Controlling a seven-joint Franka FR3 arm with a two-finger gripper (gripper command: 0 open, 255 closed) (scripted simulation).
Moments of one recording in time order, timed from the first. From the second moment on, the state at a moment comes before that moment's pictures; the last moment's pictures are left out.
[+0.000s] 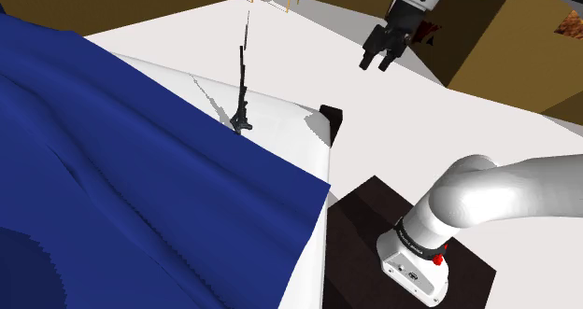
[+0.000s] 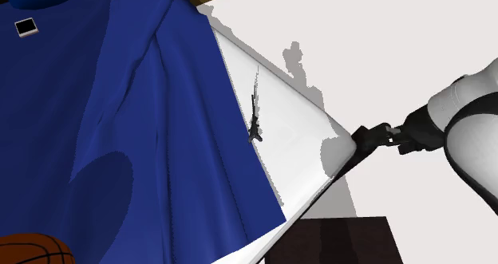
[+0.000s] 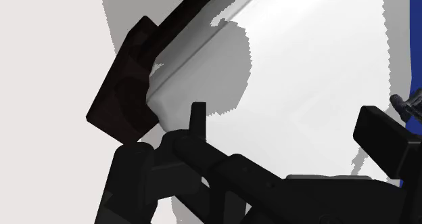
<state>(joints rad) -0.01 -0.74 -0.03 -2.26 0.07 1.64 0.05</state>
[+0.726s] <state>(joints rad) 0.04 -0.71 0.16 -2.35 0.13 1.97 0.19</state>
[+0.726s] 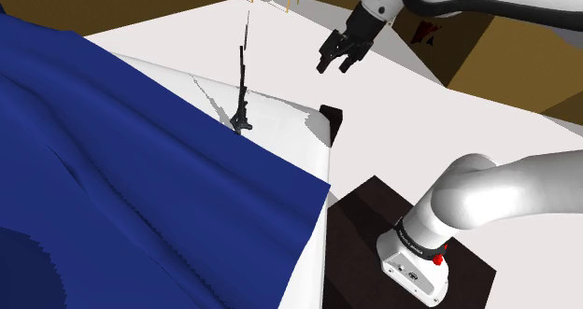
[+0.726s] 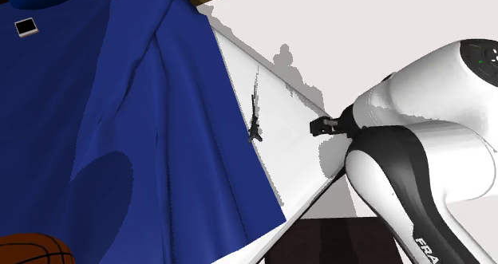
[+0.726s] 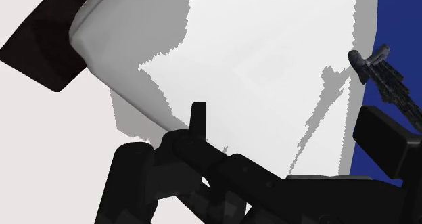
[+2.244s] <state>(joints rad) -0.12 -0.38 0.68 -2.31 -0.14 2.61 0.64</state>
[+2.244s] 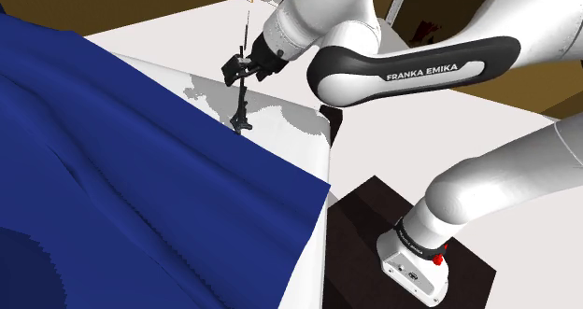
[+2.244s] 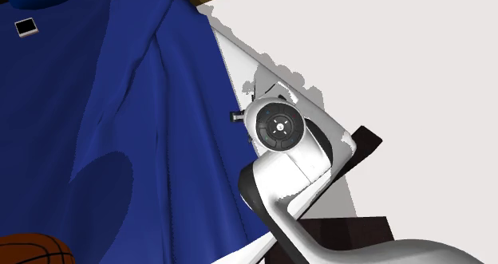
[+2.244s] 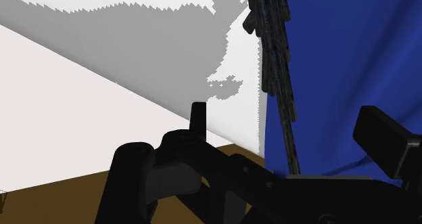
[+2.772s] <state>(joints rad) -0.12 -0.38 0.68 -2.33 -0.15 2.64 0.65</state>
